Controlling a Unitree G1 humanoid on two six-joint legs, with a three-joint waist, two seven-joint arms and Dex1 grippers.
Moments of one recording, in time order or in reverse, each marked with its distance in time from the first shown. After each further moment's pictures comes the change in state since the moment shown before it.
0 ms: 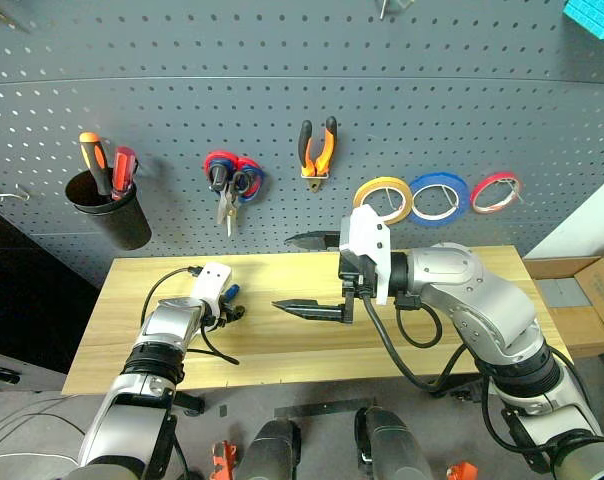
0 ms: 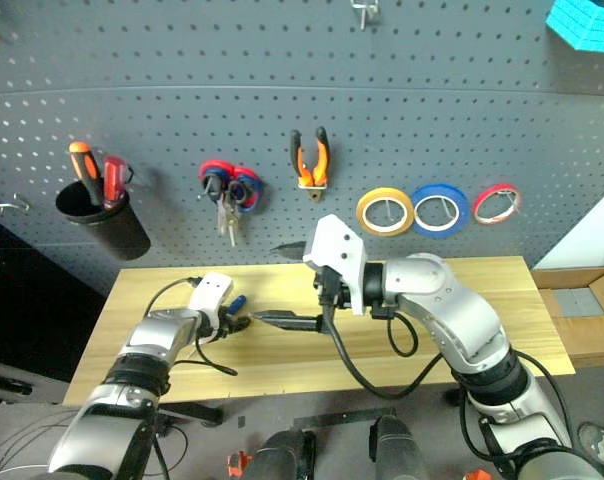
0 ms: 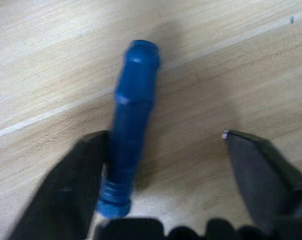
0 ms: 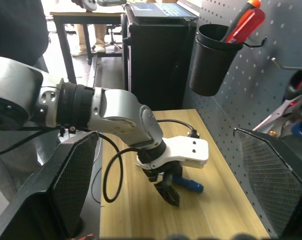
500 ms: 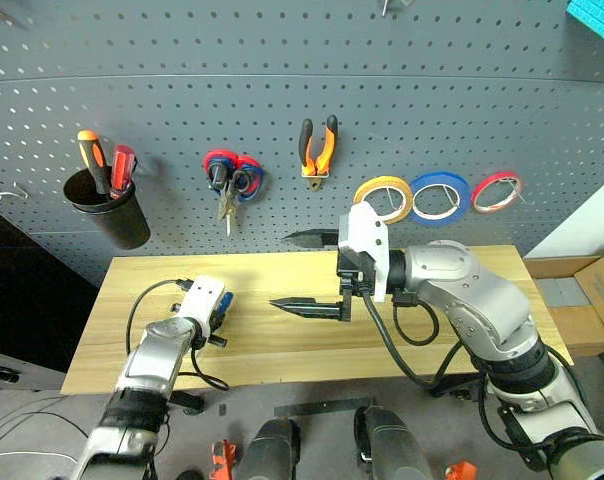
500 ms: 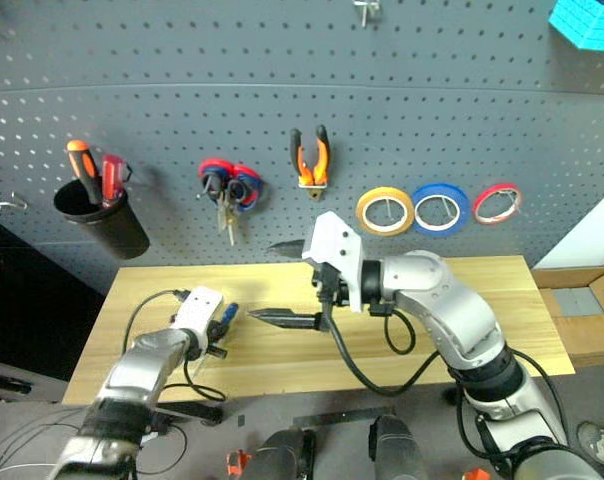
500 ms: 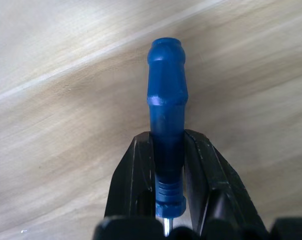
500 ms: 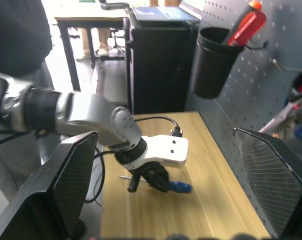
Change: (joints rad) left arm 0.305 0.023 0.062 -0.543 0.023 -0.064 0.128; right arm -0.024 0.031 -0.001 0.052 0.007 -0.036 0.040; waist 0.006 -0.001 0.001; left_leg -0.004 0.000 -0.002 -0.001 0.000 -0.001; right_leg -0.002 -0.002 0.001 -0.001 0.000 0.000
